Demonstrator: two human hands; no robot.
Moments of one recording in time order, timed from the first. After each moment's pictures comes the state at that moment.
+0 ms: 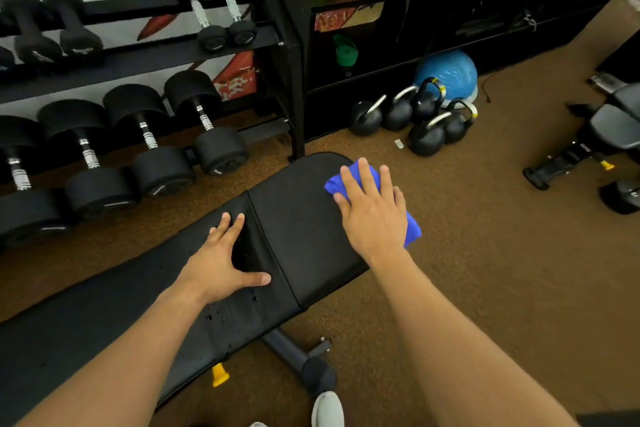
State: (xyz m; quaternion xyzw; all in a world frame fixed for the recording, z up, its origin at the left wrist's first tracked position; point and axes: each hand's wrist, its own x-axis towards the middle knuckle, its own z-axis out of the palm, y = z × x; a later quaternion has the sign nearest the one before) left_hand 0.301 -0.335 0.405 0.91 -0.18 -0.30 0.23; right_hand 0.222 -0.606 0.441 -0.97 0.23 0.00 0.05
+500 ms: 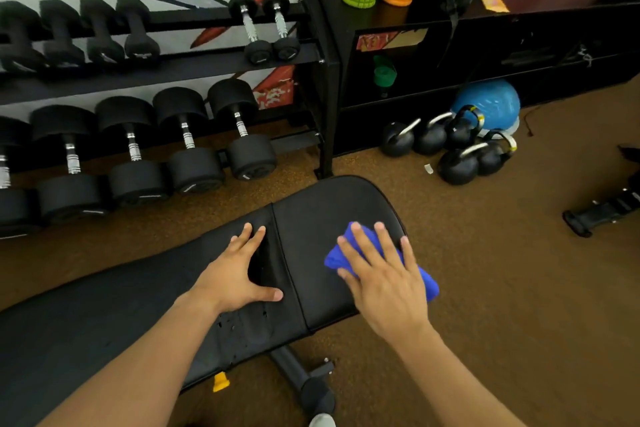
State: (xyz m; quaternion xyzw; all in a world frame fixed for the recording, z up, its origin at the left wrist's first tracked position) left_hand 0.302 -0.332 0.403 0.91 -0.16 -0.31 0.24; right_hand 0.176 -0.594 0.436 -1.00 0.04 0.04 -0.04
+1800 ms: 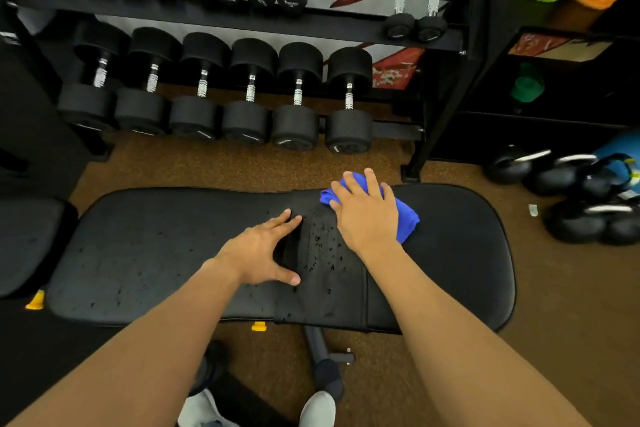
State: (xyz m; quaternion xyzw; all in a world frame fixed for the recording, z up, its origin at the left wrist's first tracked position) left_hand 0.283 -0.247 0.373 0.92 -0.10 -0.32 0.21; right_hand 0.335 -0.473 0.403 -0.98 -0.12 0.12 -0.04
